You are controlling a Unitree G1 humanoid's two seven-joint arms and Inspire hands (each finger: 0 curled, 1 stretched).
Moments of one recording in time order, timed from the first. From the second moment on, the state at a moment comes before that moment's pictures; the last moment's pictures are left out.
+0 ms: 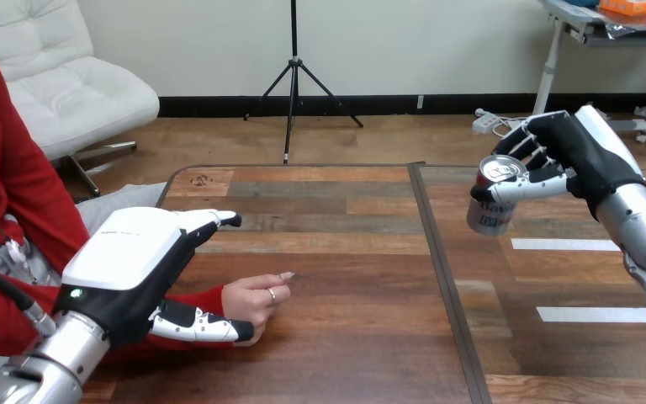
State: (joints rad) left arm 0.04 0.56 0.01 -0.02 0.76 -0.34 -0.12; right arm -0.73 -0.53 0.08 1.04 -0.27 -0.35 0.08
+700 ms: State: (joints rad) left arm -0.05 0.58 -0.08 0.17 0.76 -0.28 -0.13; right arm -0.73 -0.53 0.08 1.03 -0.27 -0.39 0.09
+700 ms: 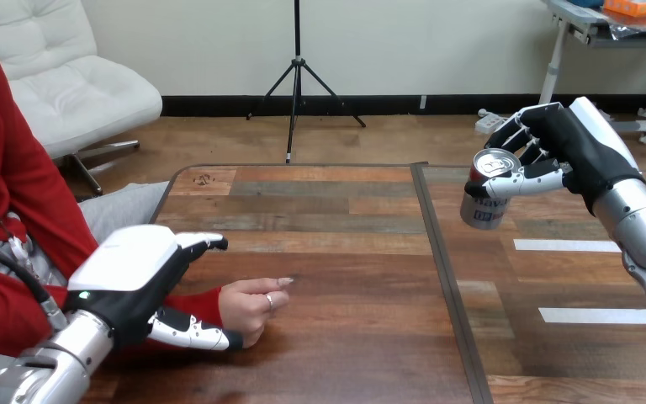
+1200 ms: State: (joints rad) left arm -0.09 0.58 -0.14 0.27 0.76 -0.27 -0.11; right arm -0.70 -0.53 0.07 1.03 -0.27 -0.40 0.09
